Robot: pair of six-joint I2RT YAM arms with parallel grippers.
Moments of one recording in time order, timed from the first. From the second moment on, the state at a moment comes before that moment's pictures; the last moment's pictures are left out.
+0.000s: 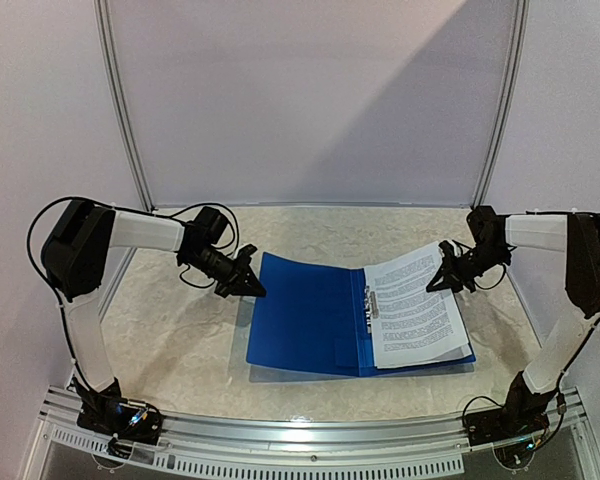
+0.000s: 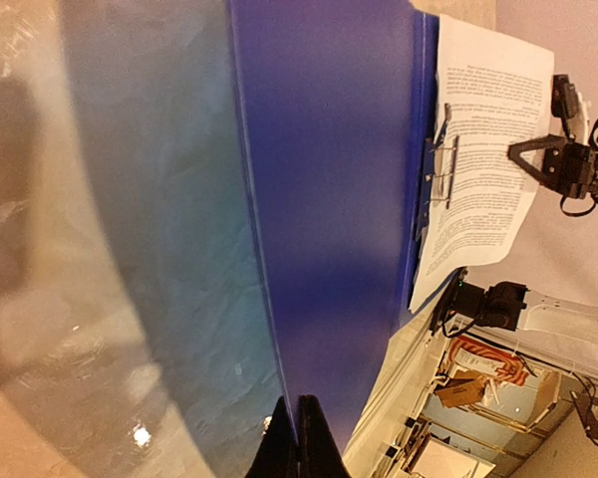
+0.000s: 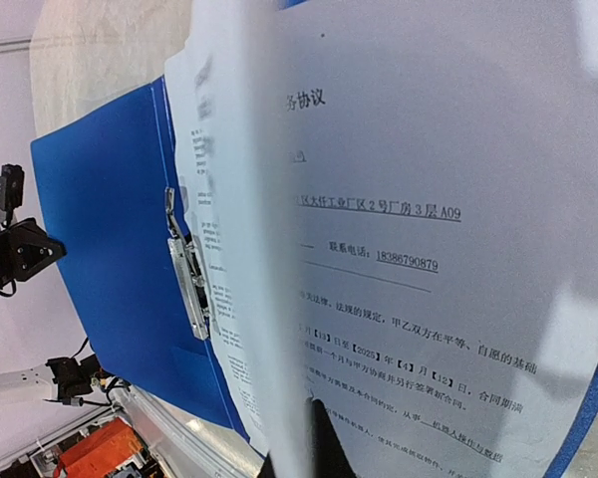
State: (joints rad) left arm -0.43 1.97 1.23 -0.45 0.82 -0.51; right arm 0.08 1.71 1.08 -0.71 -0.65 0.33
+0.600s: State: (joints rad) left arm -0.43 1.97 1.23 -0.45 0.82 -0.51; right arm 0.08 1.71 1.09 -0.77 -0.56 0.29
